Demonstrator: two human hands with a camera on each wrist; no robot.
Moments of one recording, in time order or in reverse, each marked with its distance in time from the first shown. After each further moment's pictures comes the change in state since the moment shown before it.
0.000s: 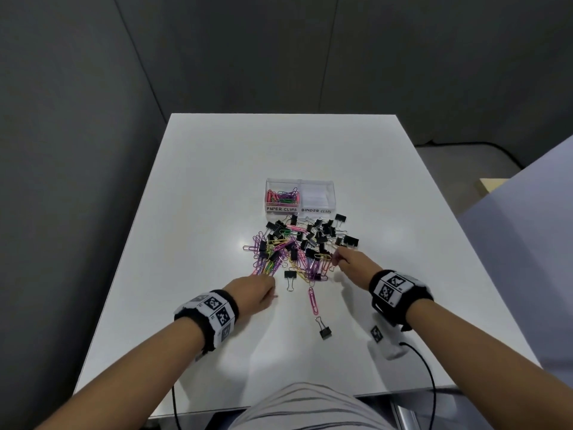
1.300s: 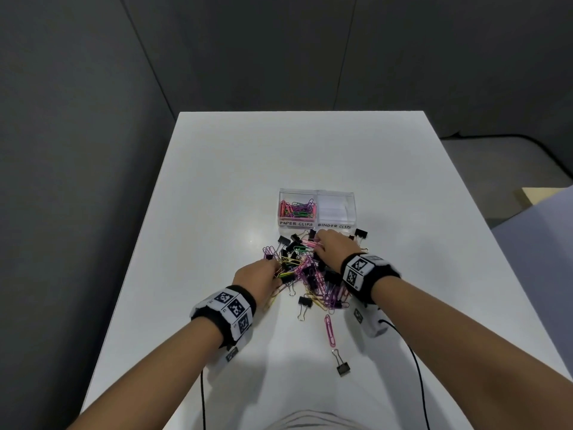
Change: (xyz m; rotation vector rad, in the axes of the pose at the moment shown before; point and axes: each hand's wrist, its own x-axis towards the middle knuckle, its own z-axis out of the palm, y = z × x) left_hand 0.044 -0.019 -0.039 -0.135 0.176 -0.302; right_hand 0.099 -0.051 -0.002 -0.328 0.076 -0.079
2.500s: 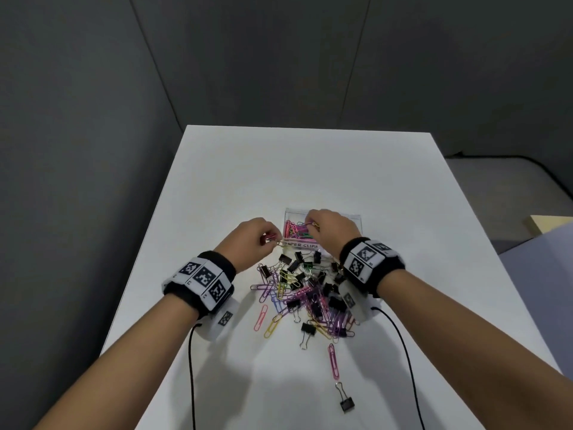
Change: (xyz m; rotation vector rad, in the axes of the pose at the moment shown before) left_hand 0.028 -0.017 -0.095 -0.347 0.212 0.193; right_hand 0.032 -0.029 -0.064 0.014 0.175 -0.151
